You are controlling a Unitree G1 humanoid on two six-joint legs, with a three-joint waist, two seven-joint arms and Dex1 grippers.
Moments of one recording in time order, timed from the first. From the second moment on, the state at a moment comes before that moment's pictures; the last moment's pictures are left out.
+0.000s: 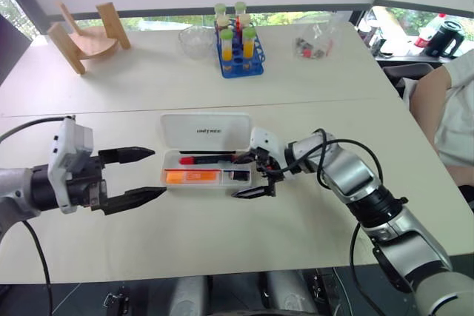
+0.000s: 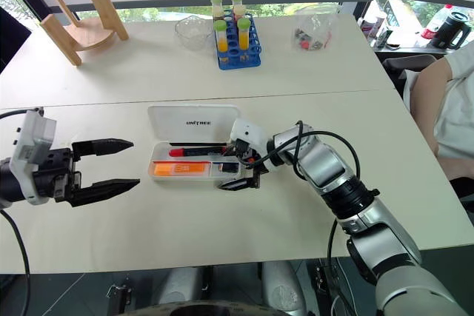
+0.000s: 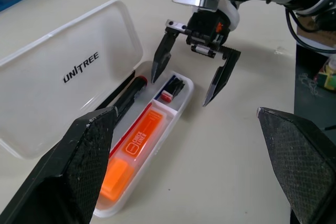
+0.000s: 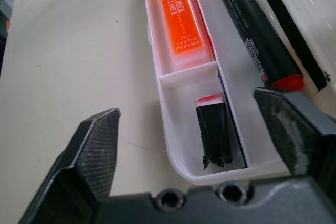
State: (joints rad) left arm 0.09 0.99 0.53 -0.52 -0.90 0.72 -1.06; right arm -0.69 -0.52 0.44 -0.06 0.21 0.70 1.14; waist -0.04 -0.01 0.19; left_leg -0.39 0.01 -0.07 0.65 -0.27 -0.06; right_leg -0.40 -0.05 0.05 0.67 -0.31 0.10
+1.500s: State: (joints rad) left arm -0.69 0.70 0.05 0.49 -0.41 0.47 -1.47; right arm -0.59 -0.81 0.02 -0.43 0.57 0.97 0.91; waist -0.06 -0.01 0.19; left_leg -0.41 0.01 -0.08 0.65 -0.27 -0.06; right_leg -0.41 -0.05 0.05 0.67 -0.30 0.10
